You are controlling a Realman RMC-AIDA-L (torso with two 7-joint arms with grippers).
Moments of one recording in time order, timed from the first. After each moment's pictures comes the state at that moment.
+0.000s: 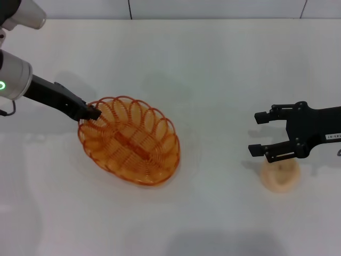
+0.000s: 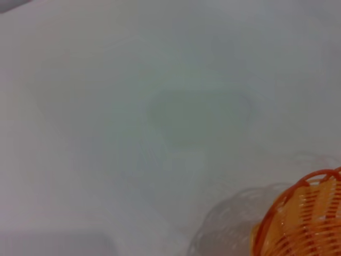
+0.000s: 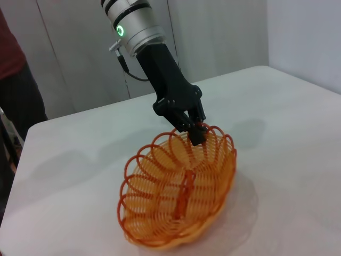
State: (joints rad) left arm -0.80 -1.98 0.79 0.71 2.58 1.45 -1.98; right arm 0.52 2.01 -0.97 -0.83 -1.96 -1.57 1.45
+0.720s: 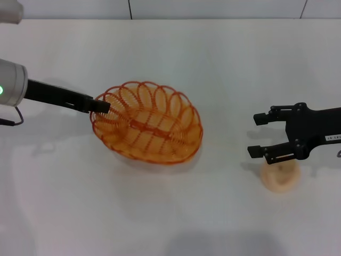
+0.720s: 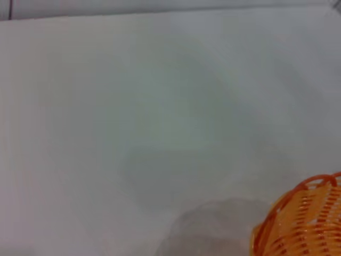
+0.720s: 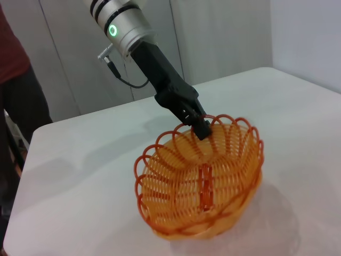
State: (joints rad) left arm -0.67 -2.02 0.79 0.86 2.40 1.49 -2.18; right arm 0.52 2.02 -0.97 -0.83 -1.96 -1.58 1.46
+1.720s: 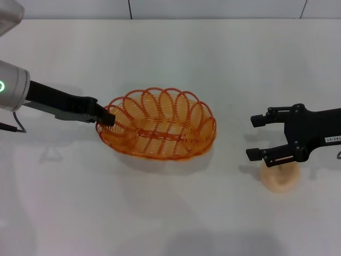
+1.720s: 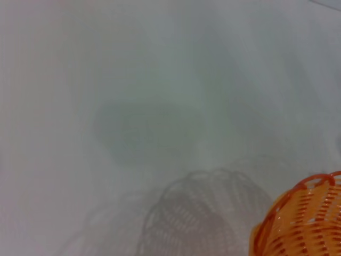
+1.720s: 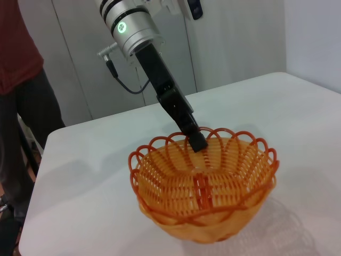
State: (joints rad) left arm -0.70 -2.01 0.81 0.85 2.41 1.61 -2.50; right arm 0.52 2.02 -0.97 -0.83 -1.95 -1.61 1.45
